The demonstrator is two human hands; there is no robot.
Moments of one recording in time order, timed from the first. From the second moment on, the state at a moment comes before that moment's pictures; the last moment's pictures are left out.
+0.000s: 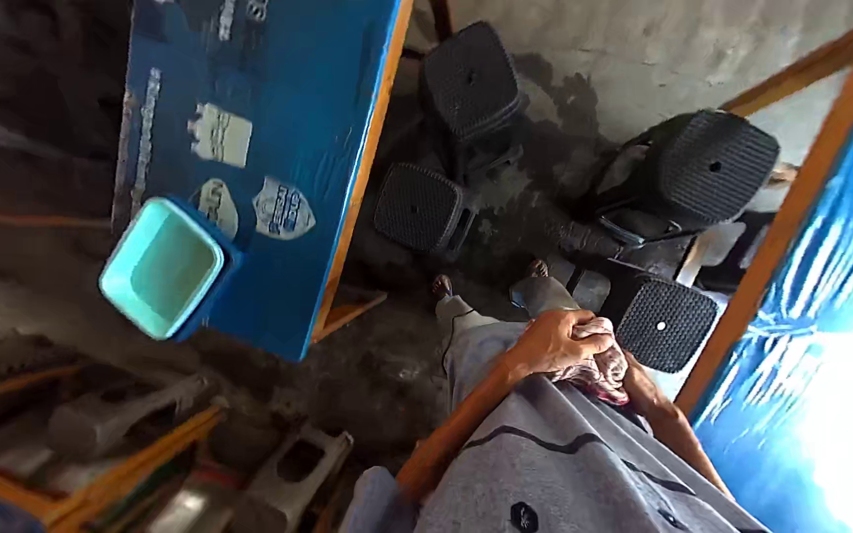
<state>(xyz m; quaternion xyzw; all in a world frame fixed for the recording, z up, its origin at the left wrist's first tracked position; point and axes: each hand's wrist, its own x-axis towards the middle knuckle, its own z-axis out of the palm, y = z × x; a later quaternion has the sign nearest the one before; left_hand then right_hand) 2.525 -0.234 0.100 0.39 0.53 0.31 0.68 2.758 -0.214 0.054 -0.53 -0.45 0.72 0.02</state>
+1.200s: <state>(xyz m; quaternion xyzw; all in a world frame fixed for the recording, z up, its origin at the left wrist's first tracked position) 2.425 0.272 0.144 0.39 0.54 0.38 0.64 2.669 0.301 0.079 -0.64 -0.53 0.54 0.14</state>
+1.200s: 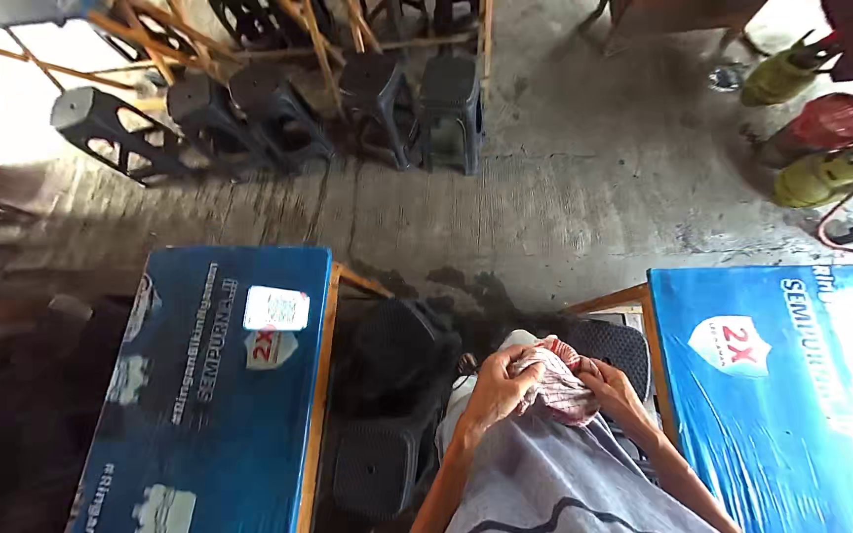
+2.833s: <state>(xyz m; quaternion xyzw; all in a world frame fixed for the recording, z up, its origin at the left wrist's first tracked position) 2.760 1.467 0.158 0.60 0.26 0.34 0.68 2.914 1.368 0.209 -0.67 -0.28 0.36 0.58</state>
